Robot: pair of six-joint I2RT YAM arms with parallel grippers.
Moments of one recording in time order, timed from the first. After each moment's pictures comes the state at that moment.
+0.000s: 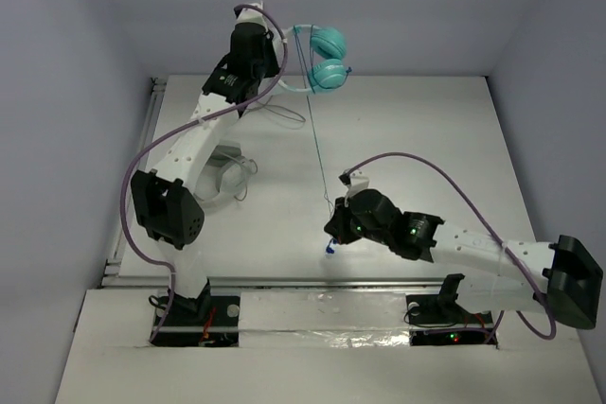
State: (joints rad) left arm -0.40 1.80 1.89 -0.37 -0.20 -0.36; right arm 1.02 1.14 0.67 -0.13 0.12 0.65
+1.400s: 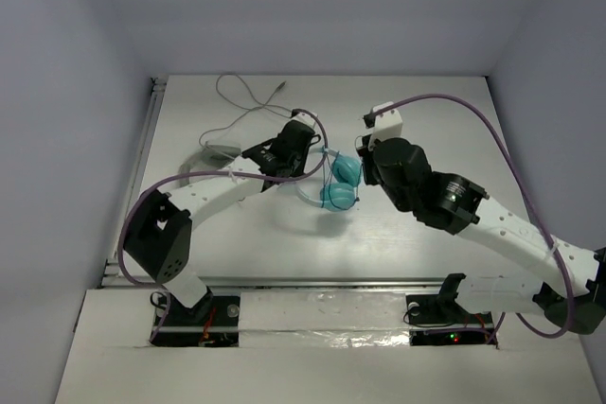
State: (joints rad) left arm -0.72 1.59 1.18 -0.38 -0.34 -0.27; right arm 0.98 1.13 1.23 -0.54 0.68 0.21
